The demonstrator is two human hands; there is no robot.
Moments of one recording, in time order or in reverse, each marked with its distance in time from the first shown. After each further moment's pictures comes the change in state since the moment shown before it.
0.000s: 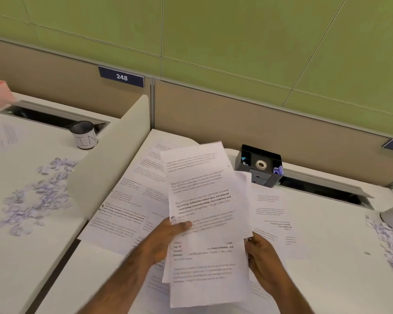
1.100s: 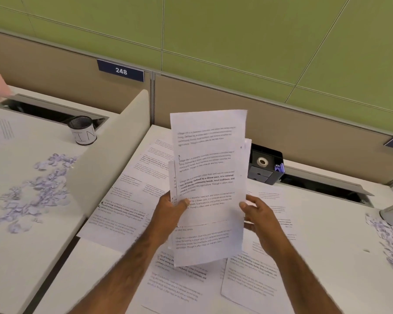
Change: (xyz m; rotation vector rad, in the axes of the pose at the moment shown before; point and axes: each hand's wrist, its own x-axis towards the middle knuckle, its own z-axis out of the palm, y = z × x) left_hand 0.000 0.043 0.023 0.275 0.337 0.328; right_hand 0.045 -0.058 0.016 -0.225 0.093 -0.096
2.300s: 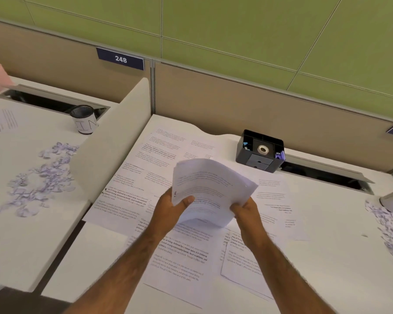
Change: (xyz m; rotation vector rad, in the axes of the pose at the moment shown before) left_hand -0.017 -0.034 -0.007 0.171 -0.042 0.117; right_hand -0.029 0.023 0.042 0.100 -0.016 -0.176
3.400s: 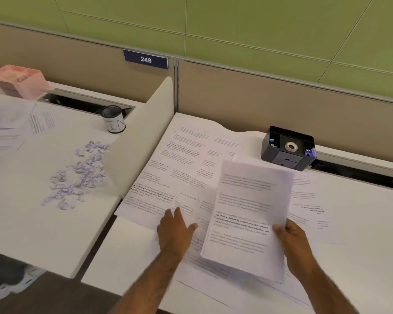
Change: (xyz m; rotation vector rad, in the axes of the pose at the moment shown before) left_hand -0.024 -0.075 -0.032 1.025 0.099 -0.296; right_hand -0.012 0.083 -0.058 -0.009 0.176 0.187
